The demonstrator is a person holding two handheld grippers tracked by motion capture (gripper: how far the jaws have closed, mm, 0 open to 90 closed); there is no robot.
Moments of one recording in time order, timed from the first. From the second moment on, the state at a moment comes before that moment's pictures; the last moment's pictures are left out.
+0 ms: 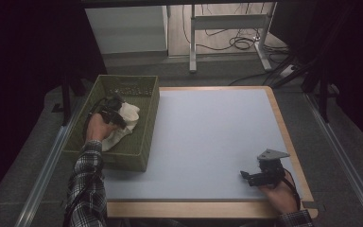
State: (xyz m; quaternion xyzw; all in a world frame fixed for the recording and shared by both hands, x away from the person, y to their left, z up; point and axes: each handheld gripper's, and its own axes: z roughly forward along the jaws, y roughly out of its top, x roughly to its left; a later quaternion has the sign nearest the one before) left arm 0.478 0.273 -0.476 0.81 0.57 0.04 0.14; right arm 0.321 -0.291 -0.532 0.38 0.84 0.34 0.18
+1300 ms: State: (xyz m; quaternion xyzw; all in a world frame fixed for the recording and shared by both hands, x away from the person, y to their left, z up) left arm 0.415 0.256 -0.358 0.85 0.48 0.13 0.20; right arm 0.321 -0.290 -0.532 0.38 0.84 0.34 0.18
